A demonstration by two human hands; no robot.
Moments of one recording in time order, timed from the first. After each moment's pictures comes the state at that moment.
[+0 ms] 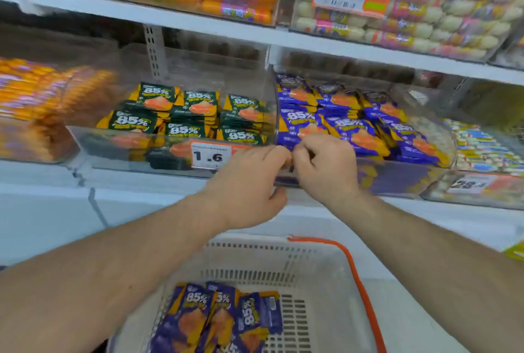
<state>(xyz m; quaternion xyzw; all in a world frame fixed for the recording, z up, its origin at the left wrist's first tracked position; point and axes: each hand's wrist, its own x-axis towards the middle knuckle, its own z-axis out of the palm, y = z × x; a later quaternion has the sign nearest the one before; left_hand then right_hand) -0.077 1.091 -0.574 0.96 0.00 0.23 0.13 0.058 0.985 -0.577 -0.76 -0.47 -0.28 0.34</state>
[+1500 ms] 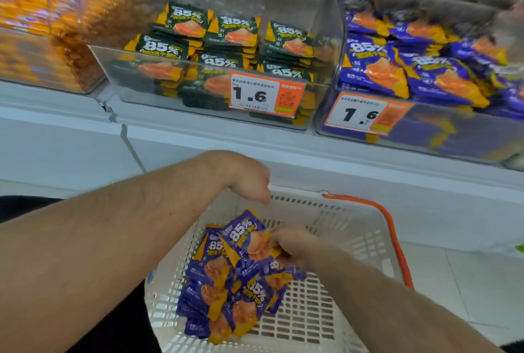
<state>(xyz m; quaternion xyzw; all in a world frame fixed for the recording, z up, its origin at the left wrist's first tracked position) -0.086 1.133 -0.640 0.91 0.17 -0.34 0.17 -0.028 0.994 -0.800 -0.77 -0.06 0.55 0.33</state>
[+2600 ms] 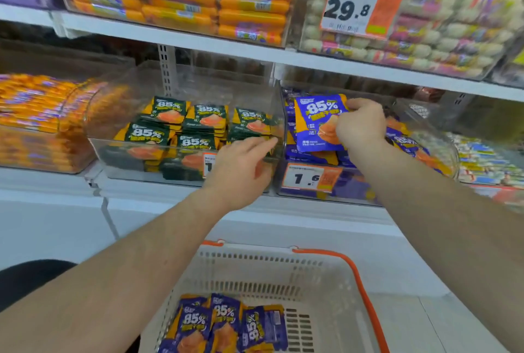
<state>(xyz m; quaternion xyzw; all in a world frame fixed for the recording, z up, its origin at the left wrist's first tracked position) -0.059 1.133 -0.594 0.93 0.11 0.29 0.17 0.116 1.008 -0.514 -0.82 -0.12 -0.03 0.56</state>
